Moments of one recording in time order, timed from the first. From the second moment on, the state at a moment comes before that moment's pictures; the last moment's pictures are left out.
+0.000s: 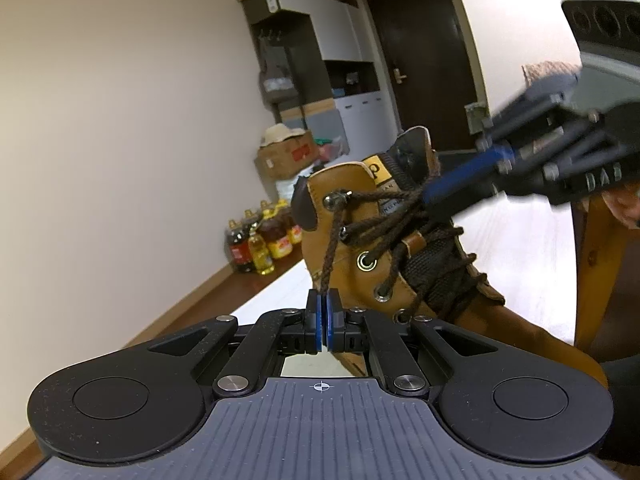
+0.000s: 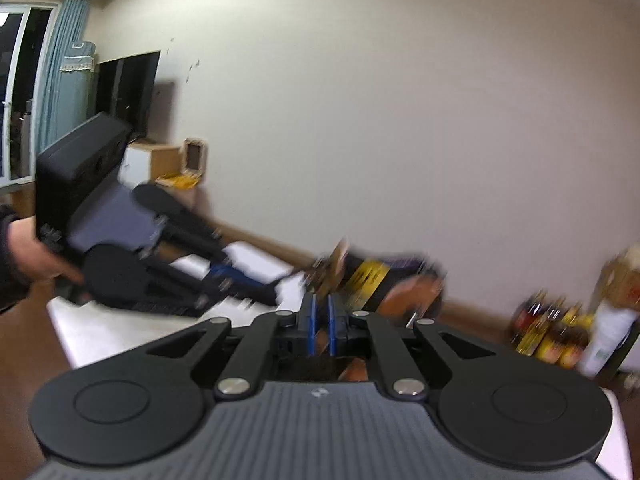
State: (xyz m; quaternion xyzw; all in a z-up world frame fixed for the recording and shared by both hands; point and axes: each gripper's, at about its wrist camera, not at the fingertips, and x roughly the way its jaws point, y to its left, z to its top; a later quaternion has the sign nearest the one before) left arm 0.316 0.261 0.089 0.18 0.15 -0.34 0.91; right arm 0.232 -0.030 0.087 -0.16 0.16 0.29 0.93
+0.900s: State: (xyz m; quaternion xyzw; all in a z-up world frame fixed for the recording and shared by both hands) left arm 0.349 0.157 0.094 0.16 0.17 -0.32 0.92; right arm 0.247 -0.098 0.059 -0.13 0.15 0.23 0.95
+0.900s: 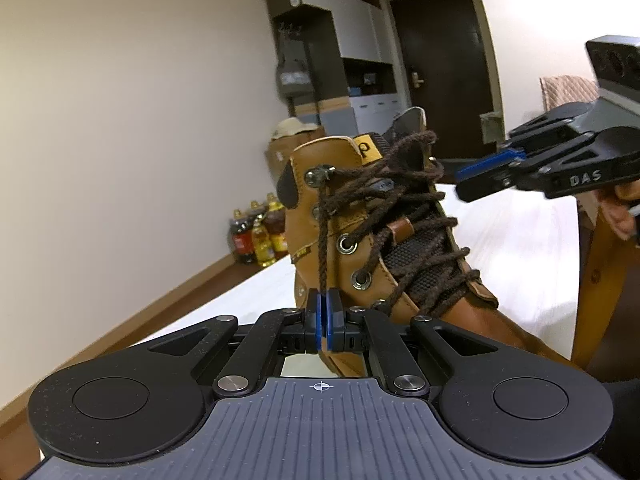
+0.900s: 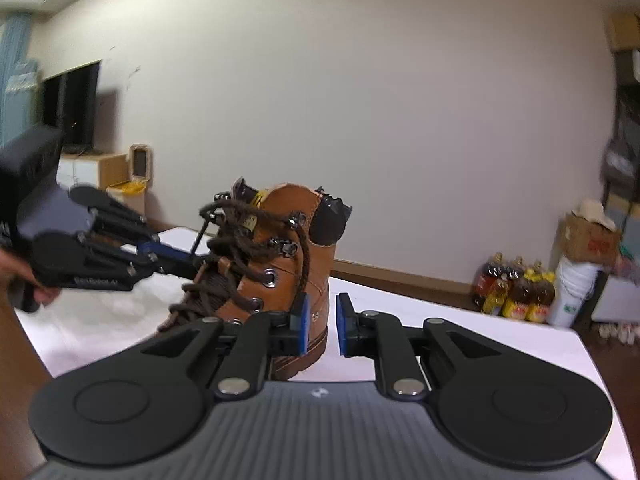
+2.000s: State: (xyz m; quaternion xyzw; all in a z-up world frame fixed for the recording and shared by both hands) left arm 0.423 0.079 0.090 0.14 0.18 -0.30 0.93; right arm 0.237 -0.065 0.052 -0.05 0.14 0.24 0.96
